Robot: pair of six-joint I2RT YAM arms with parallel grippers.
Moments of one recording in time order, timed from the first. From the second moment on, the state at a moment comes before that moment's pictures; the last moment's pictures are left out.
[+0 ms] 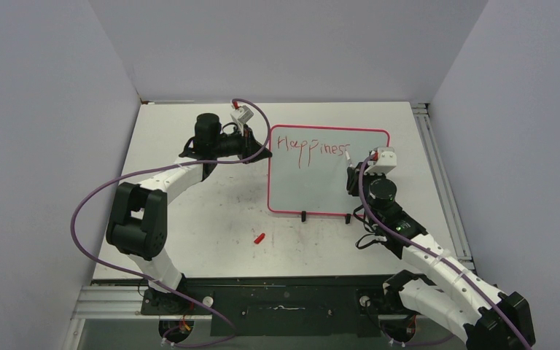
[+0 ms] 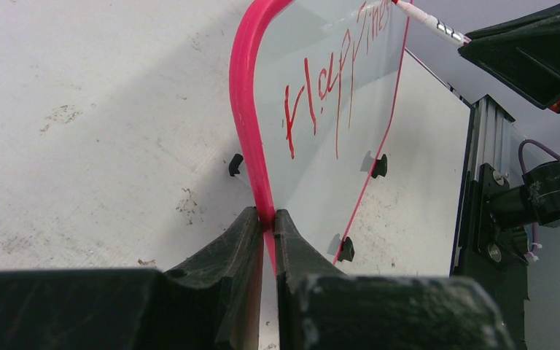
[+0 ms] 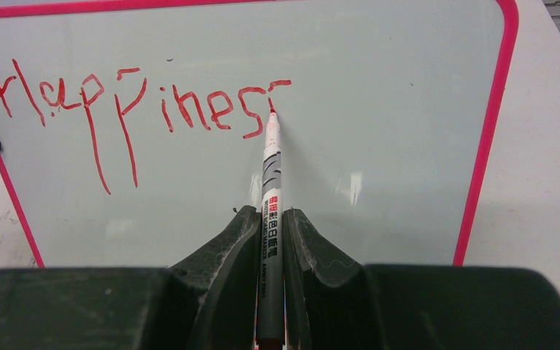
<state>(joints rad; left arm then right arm) -0.30 1.71 1.12 0.24 0.87 -0.23 0.54 0.87 0.54 0.14 0.40 0.26</state>
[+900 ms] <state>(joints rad) -0.30 1.70 1.12 0.24 0.87 -0.22 0.54 0.85 0.53 0.07 0.45 0.28</state>
